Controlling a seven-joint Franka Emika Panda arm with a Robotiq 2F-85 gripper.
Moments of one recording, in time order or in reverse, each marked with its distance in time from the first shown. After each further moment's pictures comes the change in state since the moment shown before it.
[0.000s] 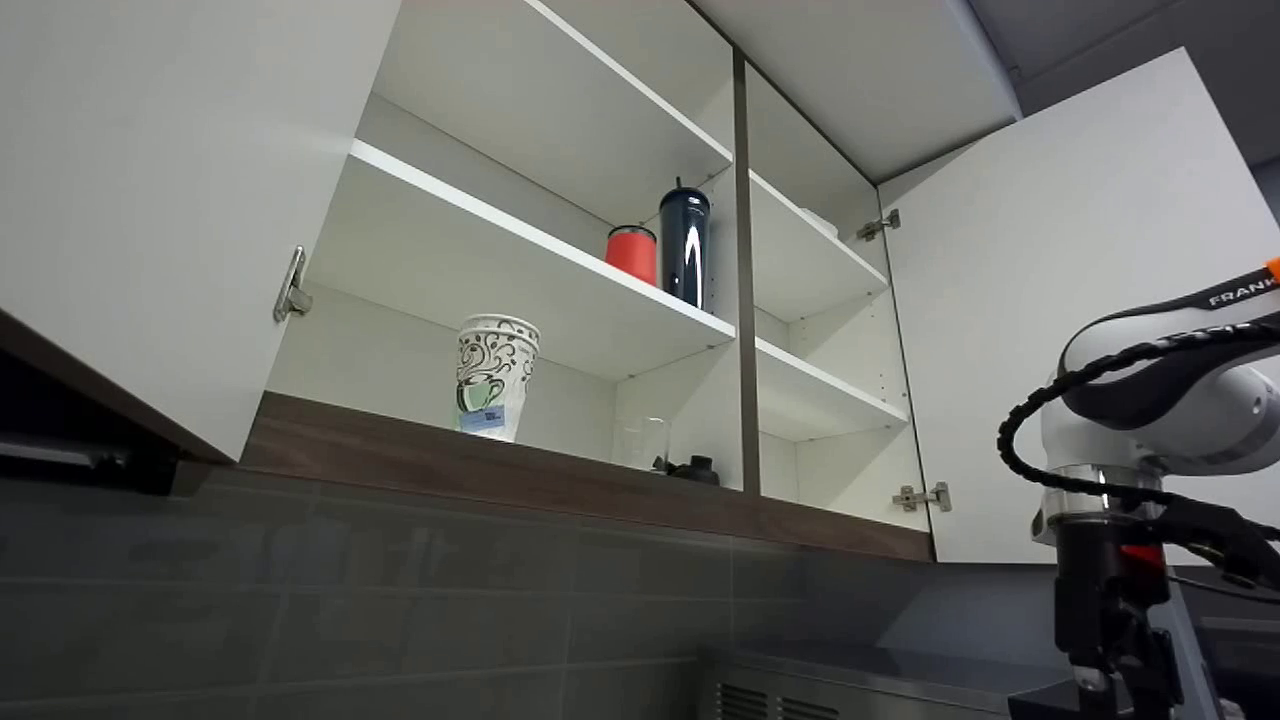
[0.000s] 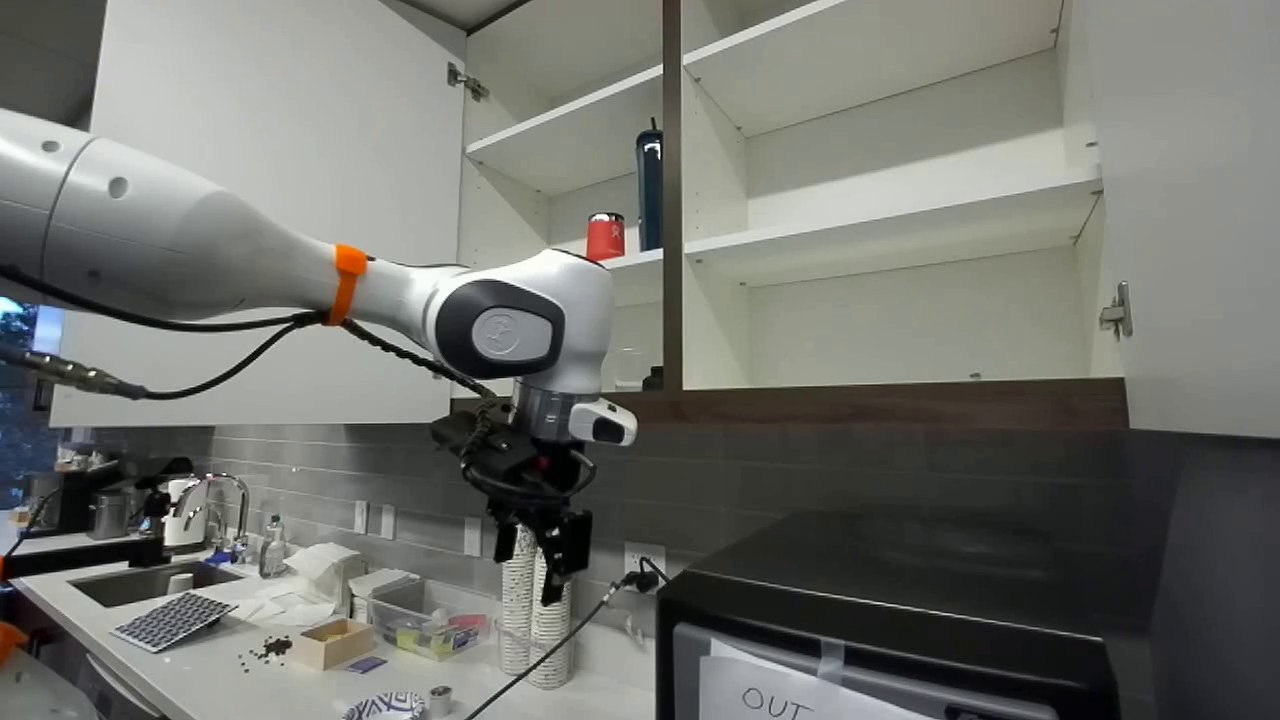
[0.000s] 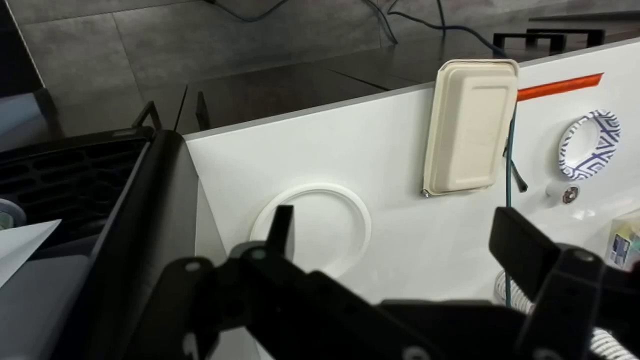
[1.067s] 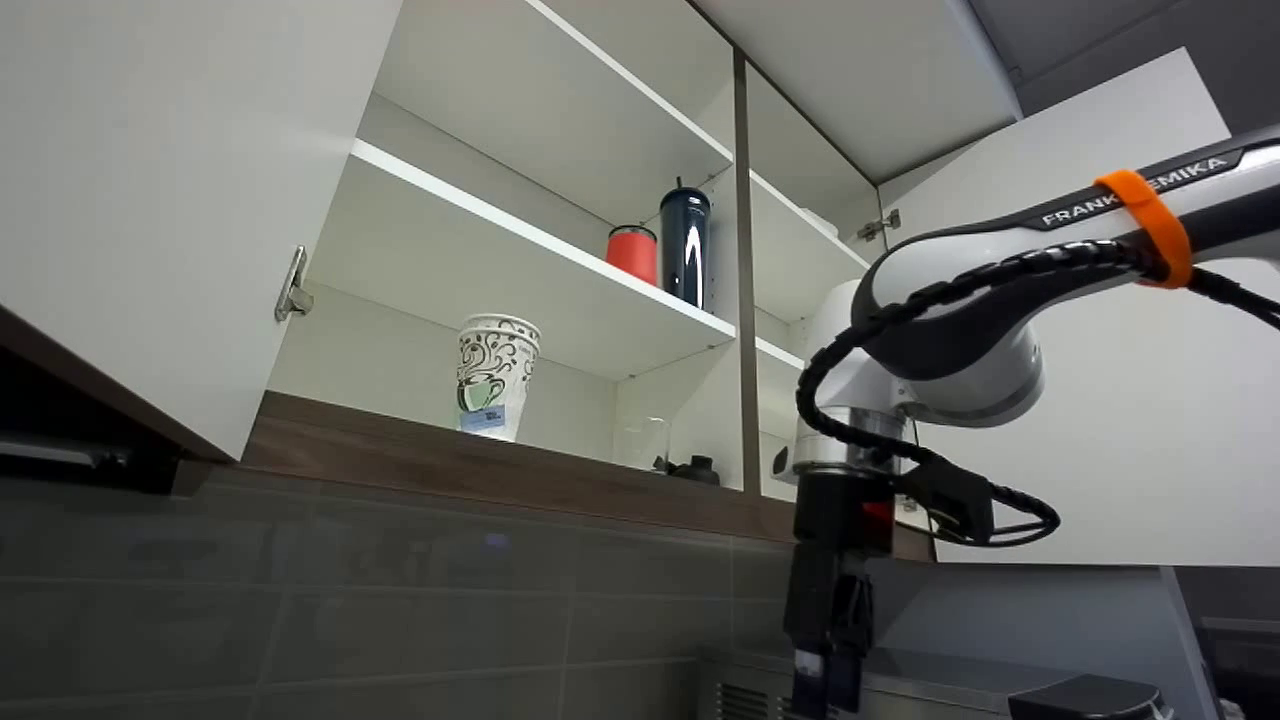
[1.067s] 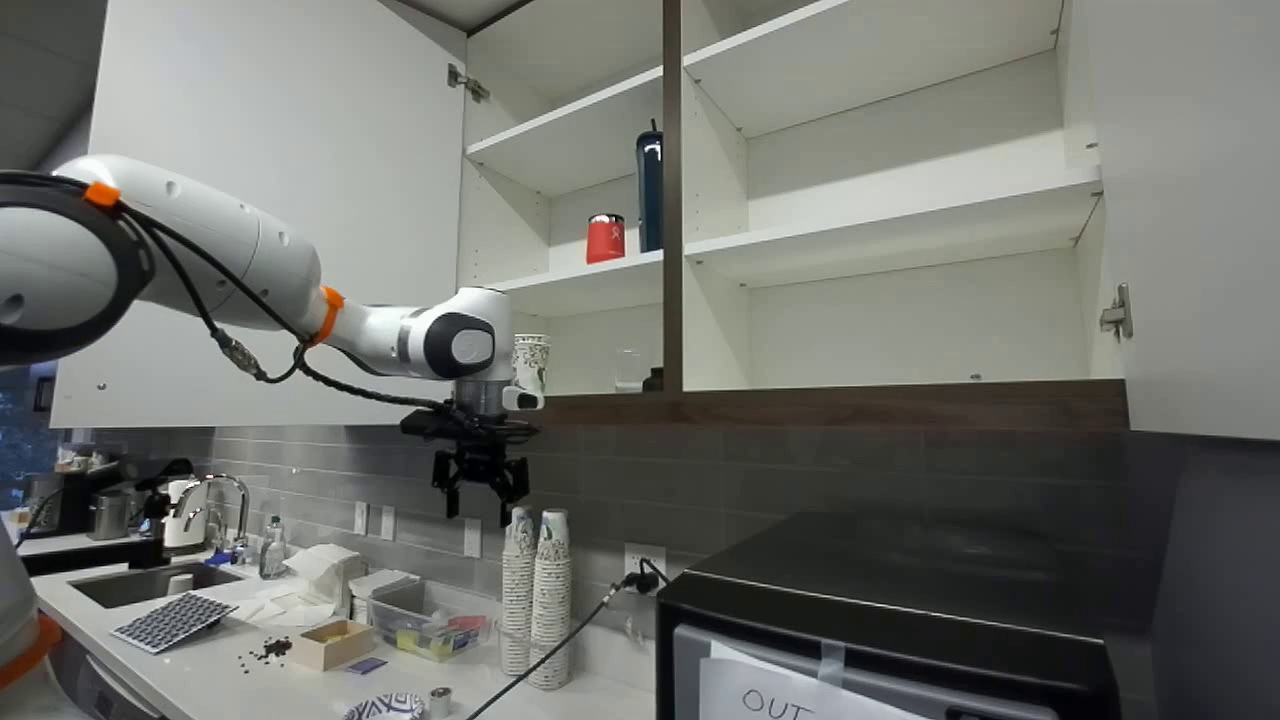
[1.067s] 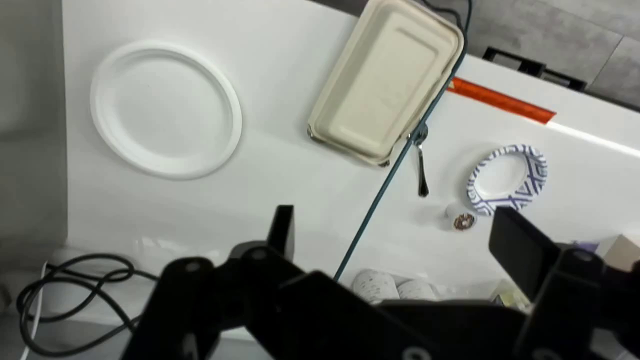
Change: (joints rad) arm 0.191 0.263 0.394 0.210 0.042 0.186 0.050
